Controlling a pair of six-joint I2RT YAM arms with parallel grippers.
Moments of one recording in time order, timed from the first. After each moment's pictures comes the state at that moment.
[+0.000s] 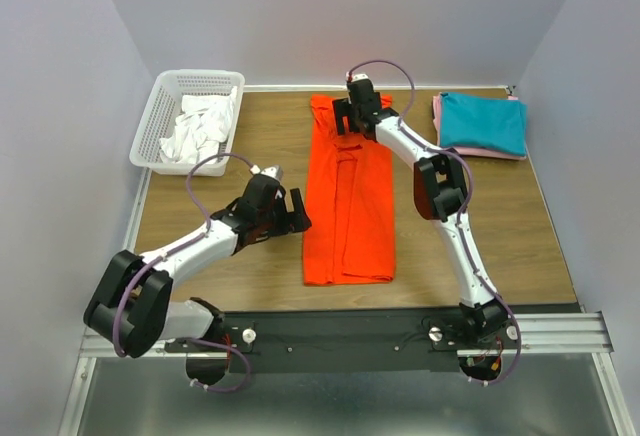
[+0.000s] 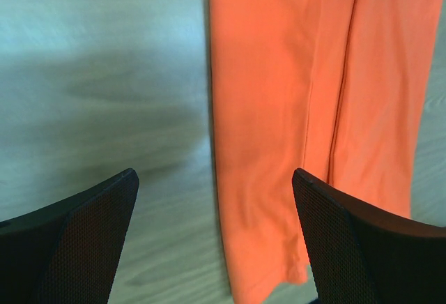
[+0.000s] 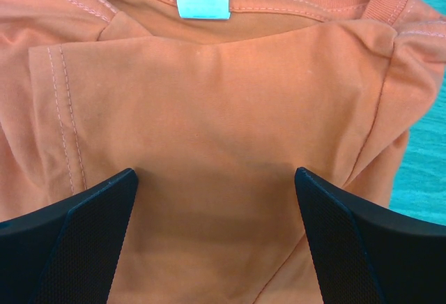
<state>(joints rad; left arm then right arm) -0.52 1.28 0.63 -0.14 0.07 -0.64 0.44 2.61 2.27 -0.35 0.23 0.09</state>
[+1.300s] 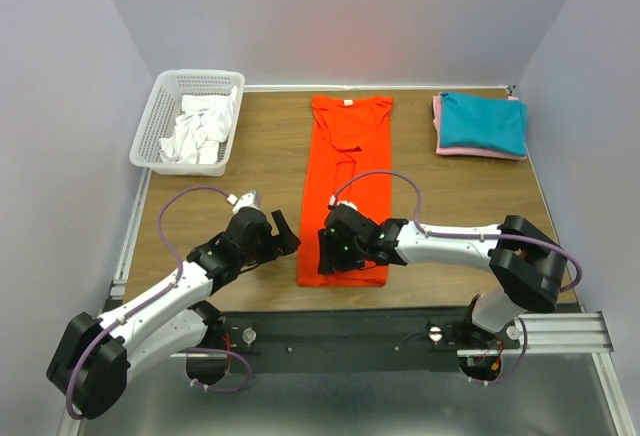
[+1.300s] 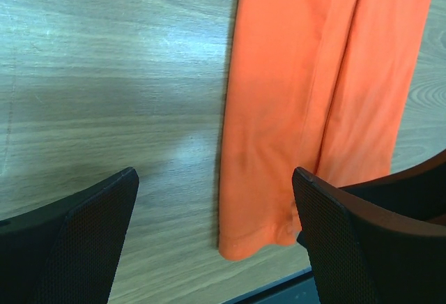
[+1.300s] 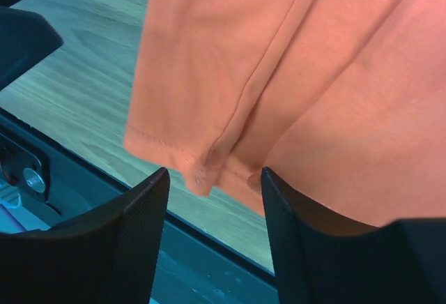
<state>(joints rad) -0.63 0.89 0.39 -0.25 -0.08 -0.85 1.06 1.59 0.89 -0.28 0.00 0.79</state>
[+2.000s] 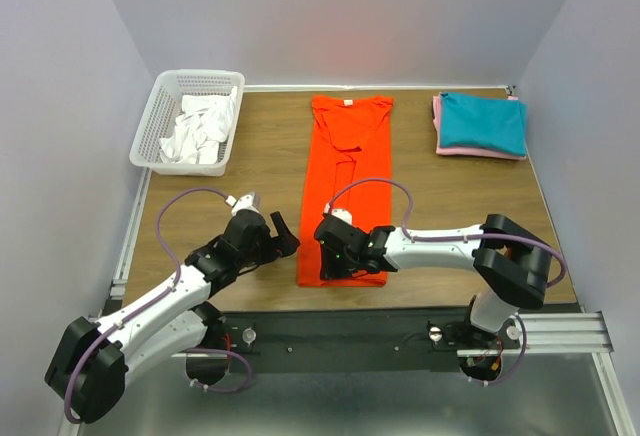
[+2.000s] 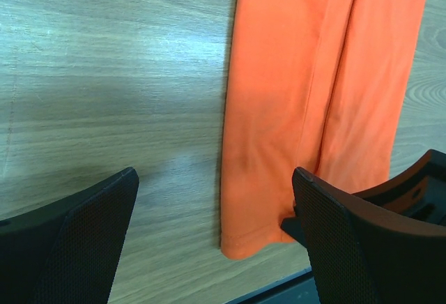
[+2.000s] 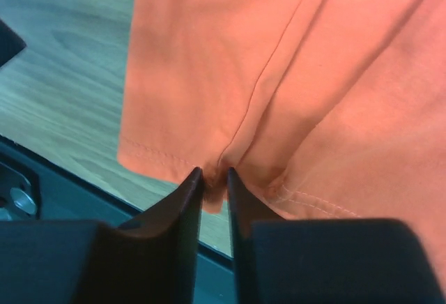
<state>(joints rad) -0.63 0.86 0.37 -0.23 -0.08 -0.85 1.13 1.66 0.91 -0.26 0.07 0.88</state>
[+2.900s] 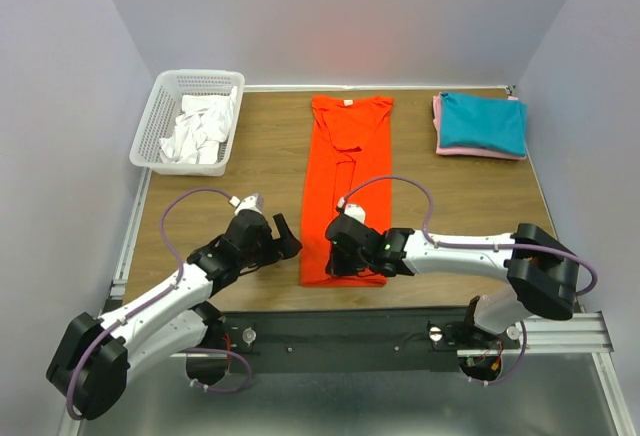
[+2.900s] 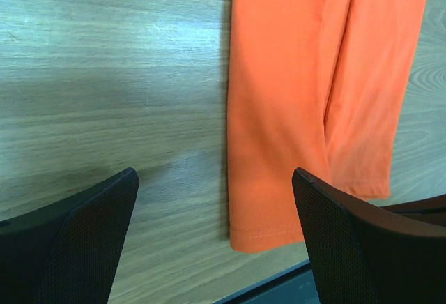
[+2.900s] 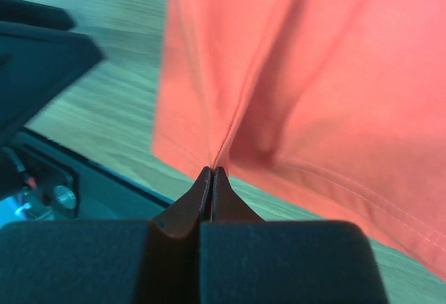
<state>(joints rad) -0.63 0.88 0.36 -0.22 -0.03 -0.83 1.14 1.51 0.86 -0.27 0.14 0.96</state>
